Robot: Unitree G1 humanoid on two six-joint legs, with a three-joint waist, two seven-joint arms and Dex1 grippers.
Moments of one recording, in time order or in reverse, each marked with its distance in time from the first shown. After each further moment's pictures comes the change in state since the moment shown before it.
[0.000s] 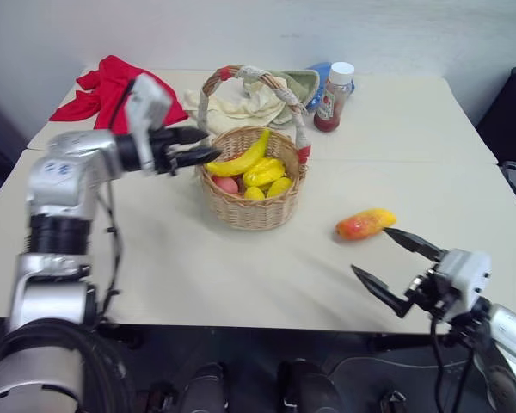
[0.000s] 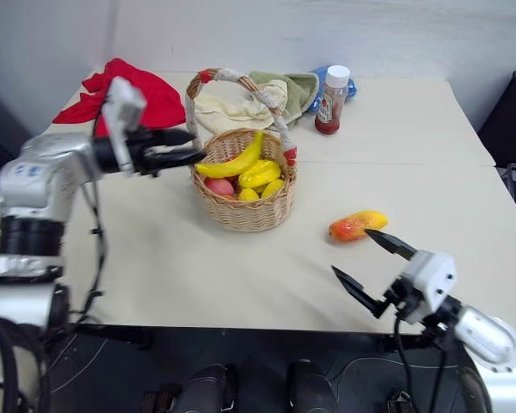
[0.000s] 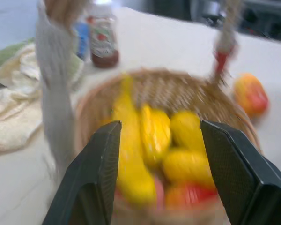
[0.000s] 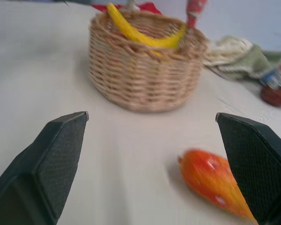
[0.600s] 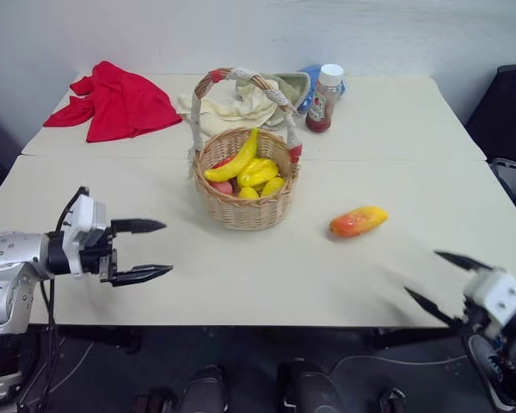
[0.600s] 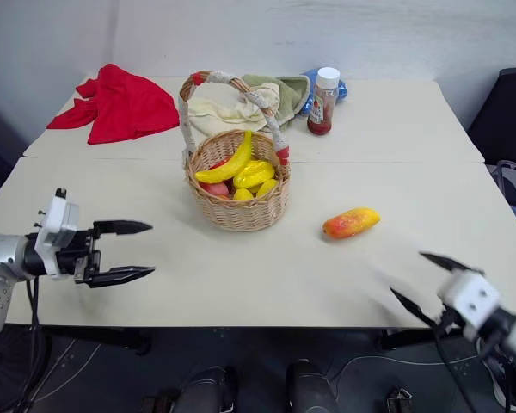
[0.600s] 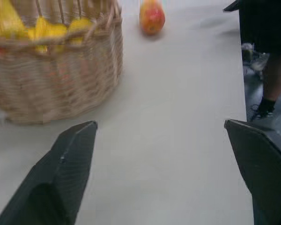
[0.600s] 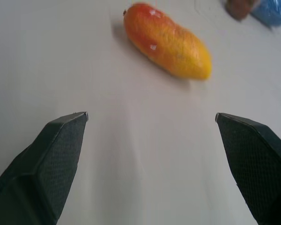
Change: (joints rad) left arm 0.669 0.071 0.275 -0.424 -0.150 -0.144 -0.090; right arm -0.134 -0.208 -0.037 0.357 -0.246 -0.173 0.100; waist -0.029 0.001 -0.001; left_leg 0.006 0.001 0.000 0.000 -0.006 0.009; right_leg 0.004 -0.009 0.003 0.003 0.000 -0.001
